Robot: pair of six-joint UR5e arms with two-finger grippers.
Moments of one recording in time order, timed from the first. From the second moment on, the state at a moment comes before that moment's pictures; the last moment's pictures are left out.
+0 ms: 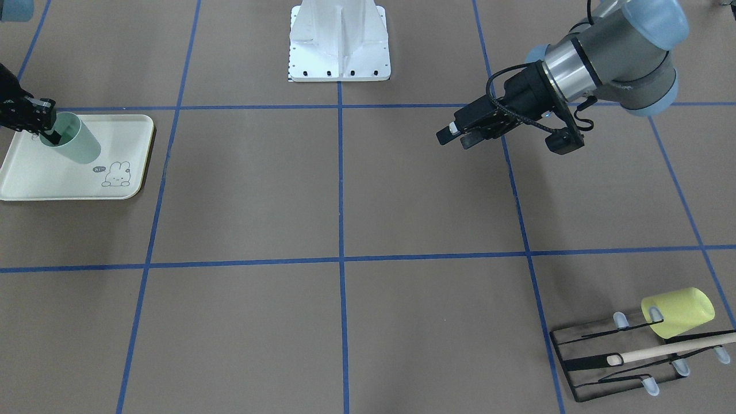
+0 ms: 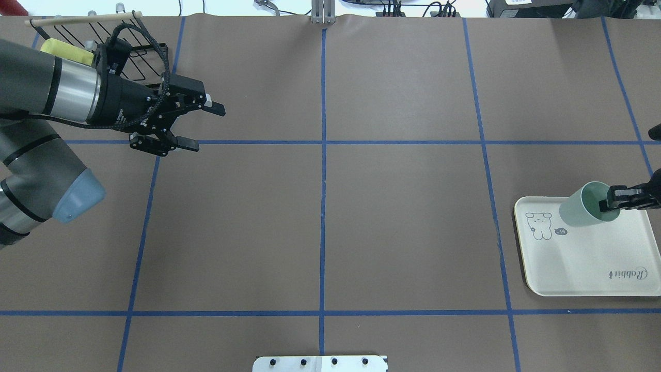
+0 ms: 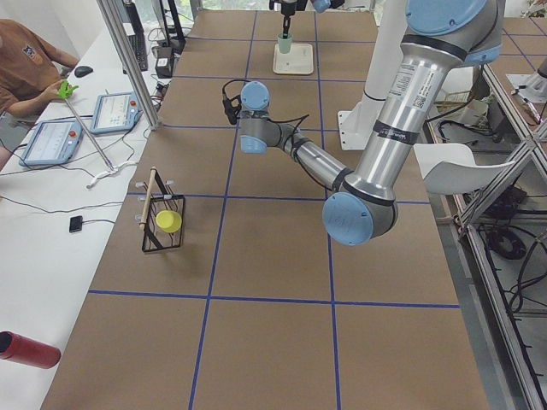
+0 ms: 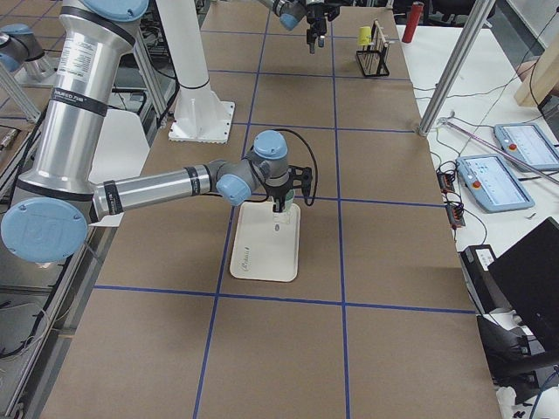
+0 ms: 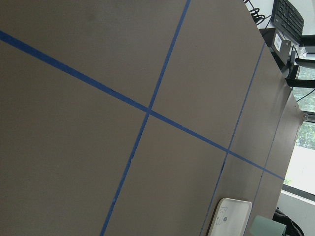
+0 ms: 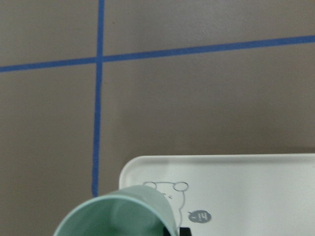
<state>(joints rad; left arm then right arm) -0.89 -1.95 -1.71 -2.65 -2.33 -1.93 0.99 -1.86 2.01 -1.07 2.22 0.88</state>
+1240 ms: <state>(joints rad) -0.89 -1.96 -1.71 -2.64 -2.33 -1.93 0.99 -1.88 1.84 -1.03 2.25 0.85</state>
